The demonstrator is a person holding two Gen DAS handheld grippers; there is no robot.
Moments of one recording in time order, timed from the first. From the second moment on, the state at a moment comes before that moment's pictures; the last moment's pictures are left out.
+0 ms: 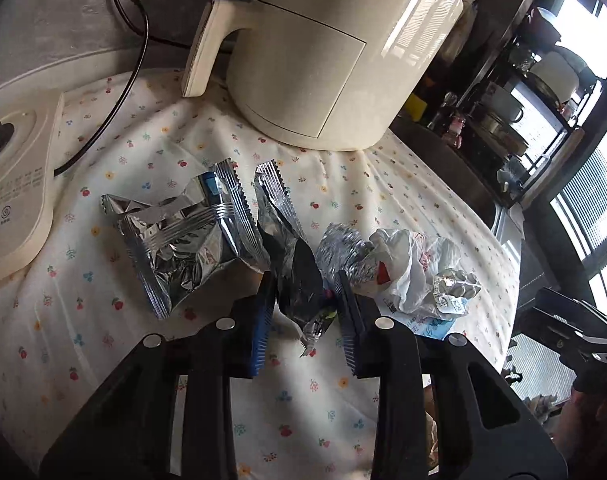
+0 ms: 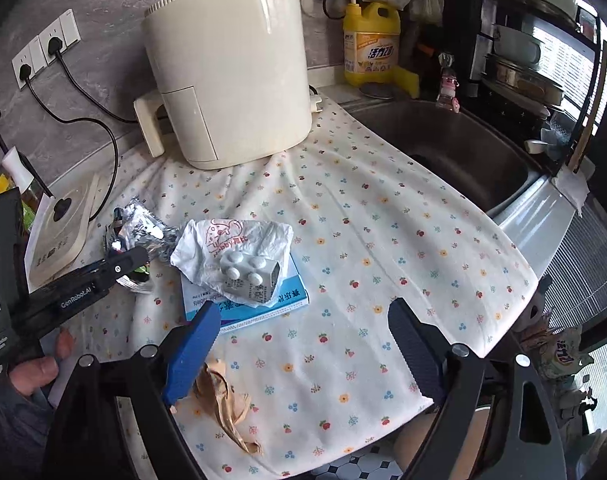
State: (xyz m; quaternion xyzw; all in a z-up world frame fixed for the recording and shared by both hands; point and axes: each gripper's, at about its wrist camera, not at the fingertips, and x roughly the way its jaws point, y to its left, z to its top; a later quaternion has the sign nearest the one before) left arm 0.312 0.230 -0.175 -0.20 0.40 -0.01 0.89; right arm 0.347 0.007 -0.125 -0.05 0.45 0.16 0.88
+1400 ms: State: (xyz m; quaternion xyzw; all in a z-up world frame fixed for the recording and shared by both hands) left arm 0.206 0.140 -0.117 -0.19 0.32 0.04 0.93; right arm 0.305 -0.092 -0.113 0.02 0.46 0.25 0.85
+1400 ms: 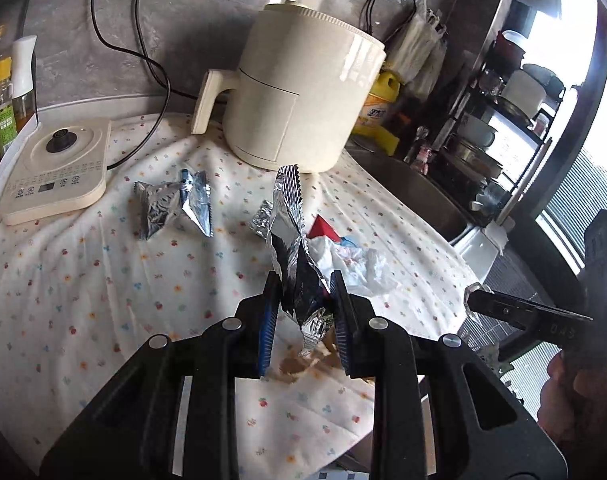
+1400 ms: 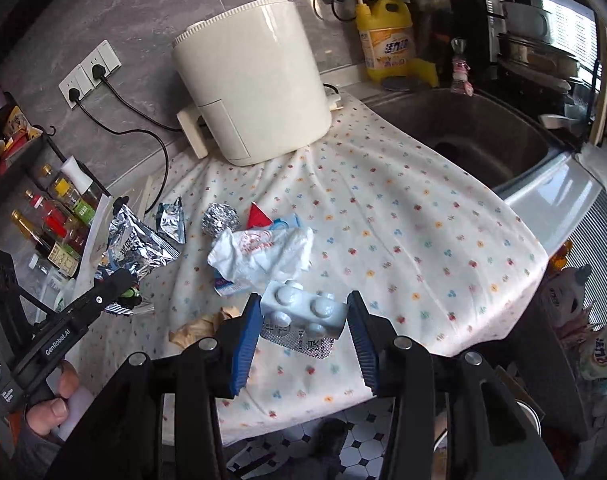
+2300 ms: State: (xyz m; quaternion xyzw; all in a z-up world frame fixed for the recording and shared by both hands) left arm 0.223 -0.126 -0.132 -0.13 0.37 -0.15 0.91; right arm 0.218 -0.344 -0.138 0.09 0.47 0.15 0.86
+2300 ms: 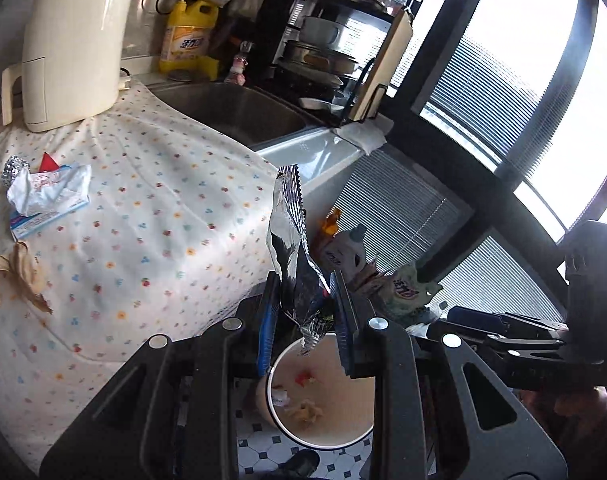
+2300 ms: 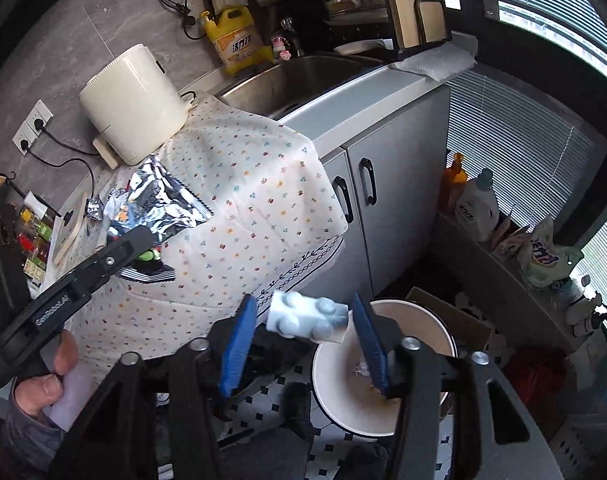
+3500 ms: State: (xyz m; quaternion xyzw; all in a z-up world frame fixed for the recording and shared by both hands) left arm 0.227 -0.226 -0.218 -0.06 0.52 -0.20 0.83; right arm 0.194 -0.472 -0.174 0.15 0.48 0.05 0.86
